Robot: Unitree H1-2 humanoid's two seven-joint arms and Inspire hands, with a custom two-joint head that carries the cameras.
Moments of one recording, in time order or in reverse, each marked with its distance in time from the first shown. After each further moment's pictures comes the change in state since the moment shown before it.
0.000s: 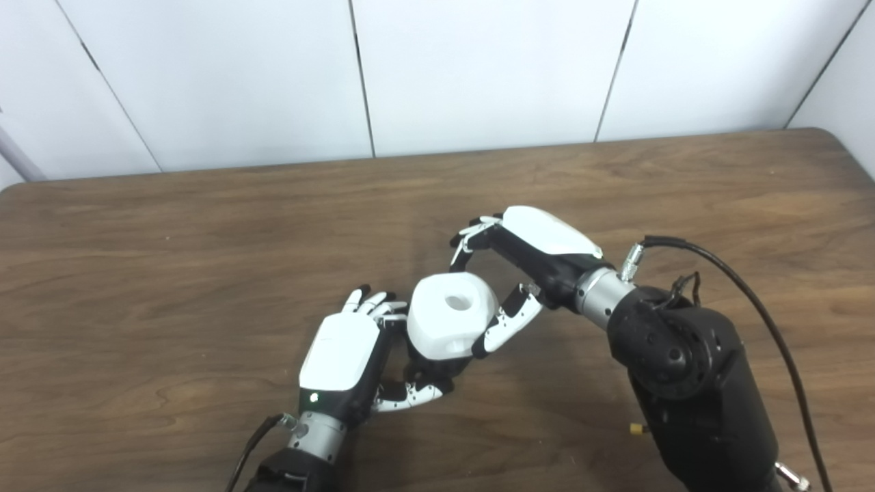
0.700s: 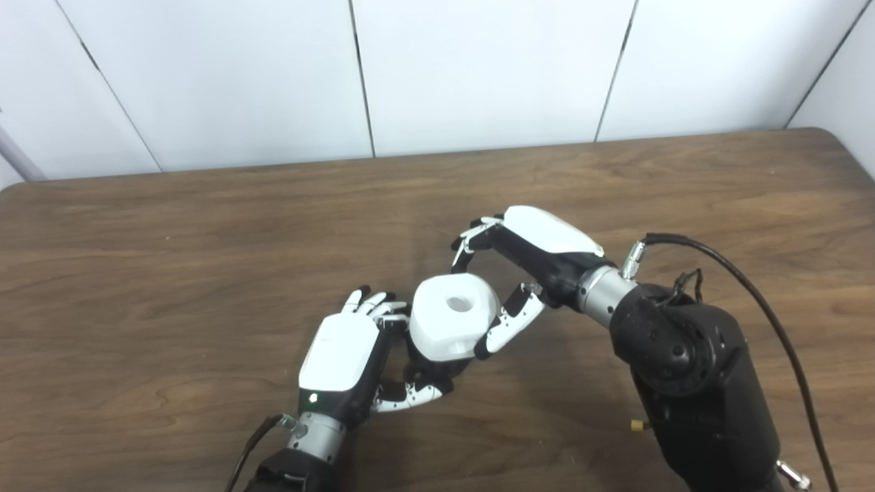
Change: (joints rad) left arm 0.003 0.000 0.005 0.000 -0.001 -0.002 0.000; right arm -0.004 0.002 -0.013 -0.003 0.001 0.000 0.021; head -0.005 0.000
